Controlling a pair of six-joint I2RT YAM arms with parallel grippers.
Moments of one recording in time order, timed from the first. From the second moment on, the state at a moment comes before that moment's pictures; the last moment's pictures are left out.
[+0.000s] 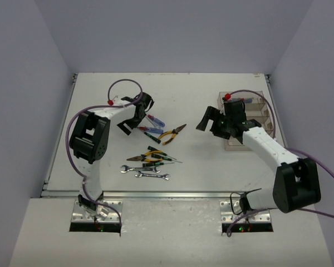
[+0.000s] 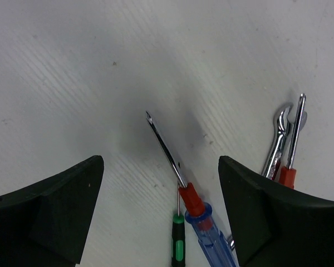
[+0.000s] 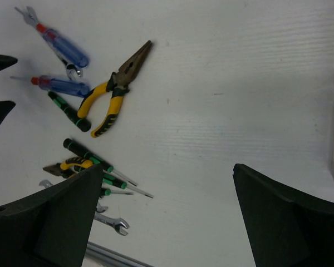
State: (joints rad) left arm -0.39 1.98 1.41 -0.77 -0.60 -1.35; right arm 0.25 1.41 0.86 -0.30 -0.16 0.59
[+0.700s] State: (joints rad) left arm -0.35 2.10 1.49 -0.73 -0.56 -1.33; right arm 0.26 1.09 0.79 -0.33 -0.22 0.51
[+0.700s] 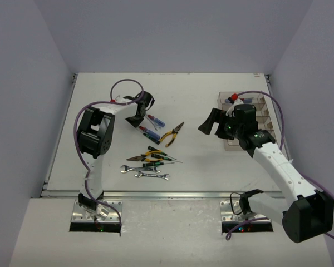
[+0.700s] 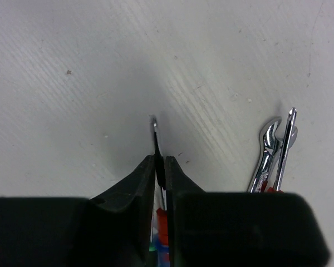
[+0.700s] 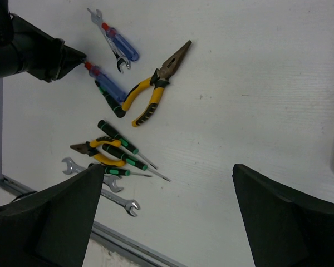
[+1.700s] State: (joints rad) left arm -0.40 1.53 1.04 -0.22 -0.20 -1.05; right arm 0.53 1.51 1.01 -0.20 -0.48 0.27
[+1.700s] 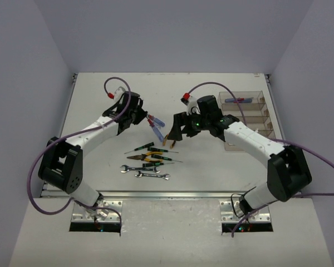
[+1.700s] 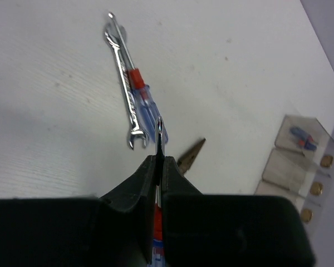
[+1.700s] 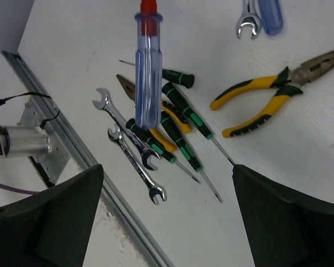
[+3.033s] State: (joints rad) left arm -0.50 0.82 0.95 -0.61 -0.46 -0.74; right arm -0.01 1.94 1.64 -0.46 0.15 1.25
